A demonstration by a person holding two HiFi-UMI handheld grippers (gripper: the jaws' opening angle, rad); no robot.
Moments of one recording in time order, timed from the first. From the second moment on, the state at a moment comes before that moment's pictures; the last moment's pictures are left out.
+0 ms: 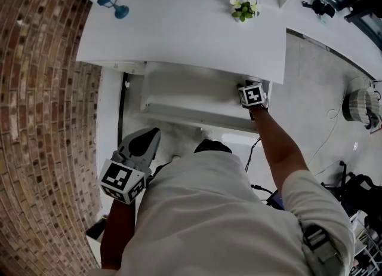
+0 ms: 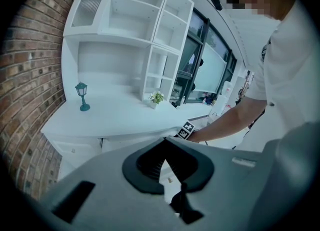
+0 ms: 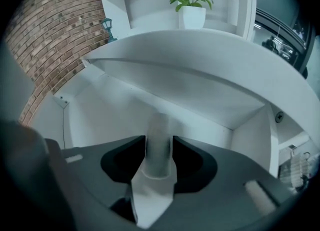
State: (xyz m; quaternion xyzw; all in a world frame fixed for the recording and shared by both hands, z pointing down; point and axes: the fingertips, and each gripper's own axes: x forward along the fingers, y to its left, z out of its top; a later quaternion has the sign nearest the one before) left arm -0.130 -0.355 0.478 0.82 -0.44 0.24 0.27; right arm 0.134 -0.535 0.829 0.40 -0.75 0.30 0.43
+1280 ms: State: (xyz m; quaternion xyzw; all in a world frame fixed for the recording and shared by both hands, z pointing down) left arm -0.174 -0.231 0.453 0.88 -0.37 0.19 0.23; right arm 0.100 -0.427 0.665 0.48 -0.79 0.20 0.33
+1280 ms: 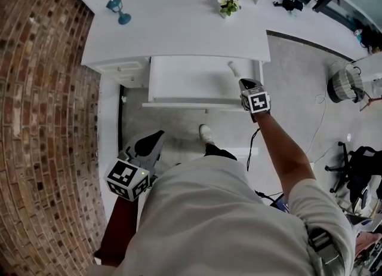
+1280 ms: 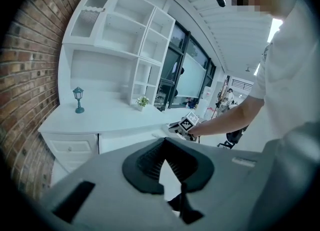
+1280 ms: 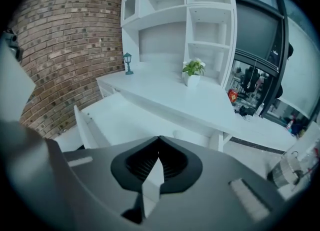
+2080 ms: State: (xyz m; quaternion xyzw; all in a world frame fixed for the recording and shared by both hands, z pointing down) left arm -0.260 -0.111 0.462 0.89 -0.36 0.16 0.23; right arm -0.037 -0.212 0.571 0.38 -0.87 0.21 0.25
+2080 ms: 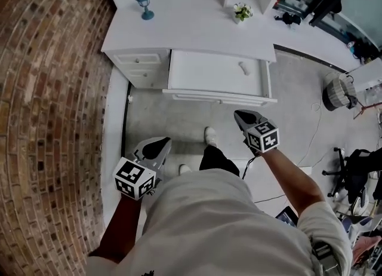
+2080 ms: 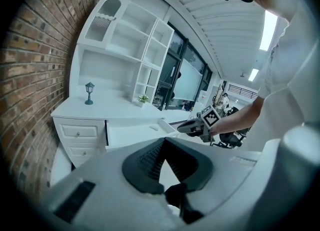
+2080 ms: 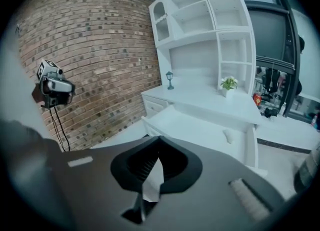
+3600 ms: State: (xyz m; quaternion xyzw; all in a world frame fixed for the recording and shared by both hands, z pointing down) left arm -0.274 -0.005 0.458 0.90 -0.35 0.15 0.22; right arm -0.112 -0.061 0.475 0.31 -0.92 0.16 0.20
